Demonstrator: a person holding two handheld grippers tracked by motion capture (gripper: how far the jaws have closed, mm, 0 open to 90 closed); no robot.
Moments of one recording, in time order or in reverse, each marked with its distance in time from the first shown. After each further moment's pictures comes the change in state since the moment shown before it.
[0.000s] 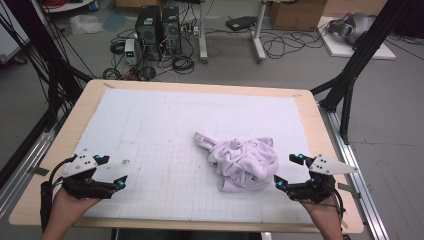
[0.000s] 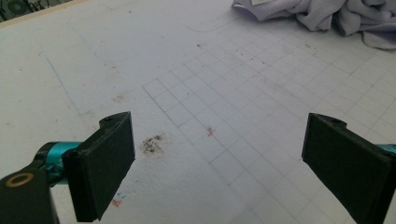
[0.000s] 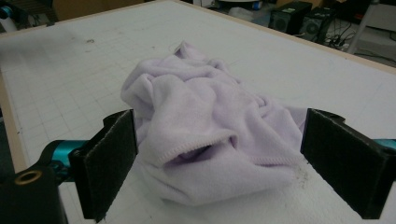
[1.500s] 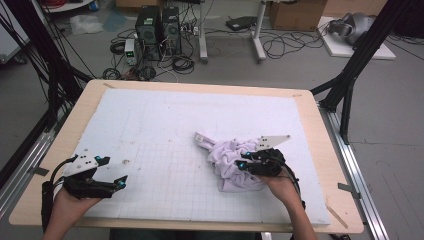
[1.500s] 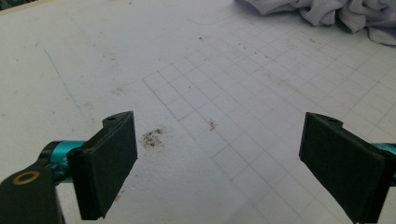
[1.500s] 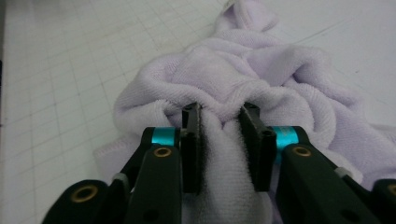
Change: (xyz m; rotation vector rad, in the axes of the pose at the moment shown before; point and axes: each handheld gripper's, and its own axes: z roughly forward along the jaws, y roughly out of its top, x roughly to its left) left arm 0.003 -0.004 0.004 0.017 -0.003 -0.012; right arm 0.004 0.025 0.122 0.264 0.224 -0.047
